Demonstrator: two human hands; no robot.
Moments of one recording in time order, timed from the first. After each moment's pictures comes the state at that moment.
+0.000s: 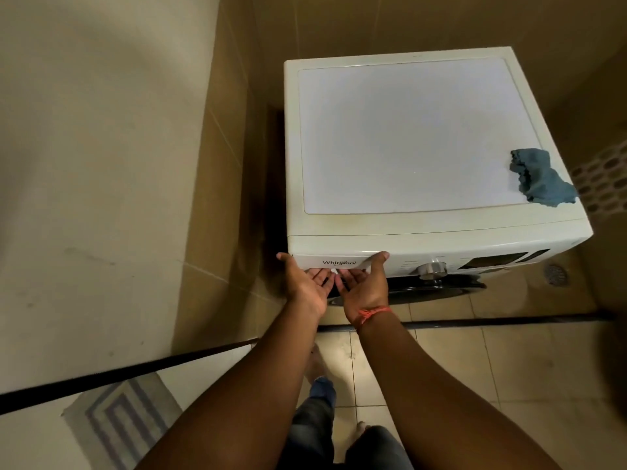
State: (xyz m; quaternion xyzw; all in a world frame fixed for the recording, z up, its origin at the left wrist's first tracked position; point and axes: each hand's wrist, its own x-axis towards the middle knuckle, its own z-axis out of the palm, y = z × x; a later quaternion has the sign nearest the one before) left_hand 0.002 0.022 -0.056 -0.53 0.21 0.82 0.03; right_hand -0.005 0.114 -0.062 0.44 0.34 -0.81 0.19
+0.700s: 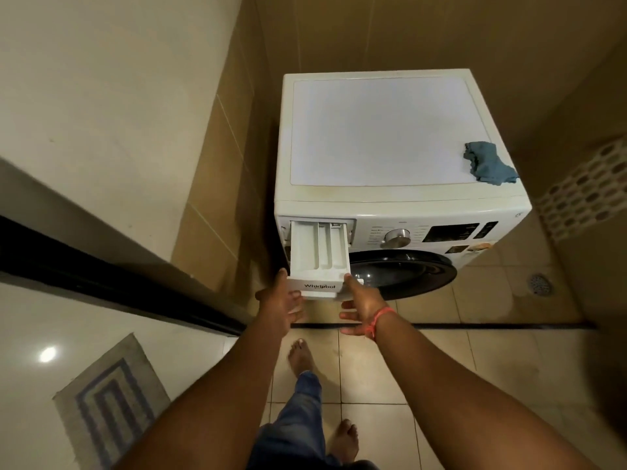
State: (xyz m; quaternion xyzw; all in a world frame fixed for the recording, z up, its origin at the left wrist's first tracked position) left_hand 0.142 0.047 -0.062 -0.54 0.42 0.72 0.10; right_hand 0.106 0.216 -0.044 0.30 0.63 -0.58 0.41
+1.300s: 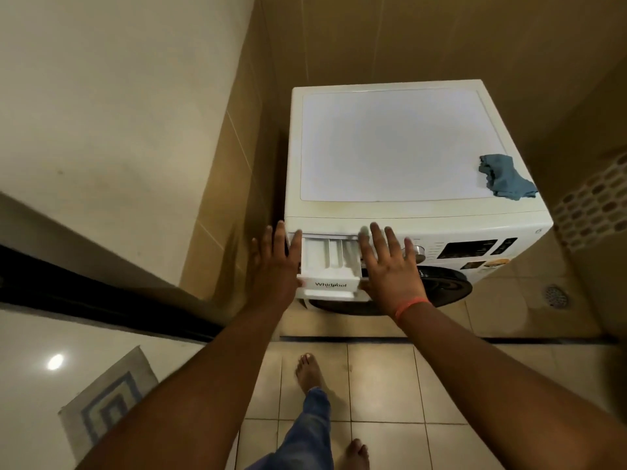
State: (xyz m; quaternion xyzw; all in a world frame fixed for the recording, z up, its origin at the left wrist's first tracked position) left_hand 0.089 -0.005 -0.031 -0.08 1.00 -0.04 0.04; right_hand 0.035 0.224 -0.032 -0.26 0.96 0.05 0.01
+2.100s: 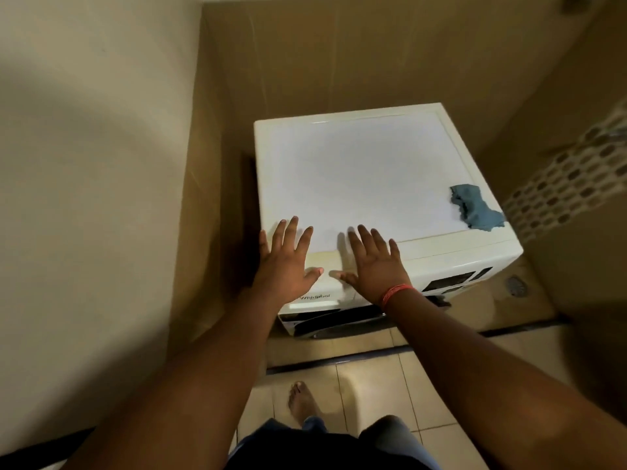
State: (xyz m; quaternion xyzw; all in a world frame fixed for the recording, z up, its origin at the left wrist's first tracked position) left_hand -0.056 -0.017 0.004 0.06 1.00 0.07 0.04; right_hand -0.075 0.191 0.008 -0.17 0.98 0.00 0.10
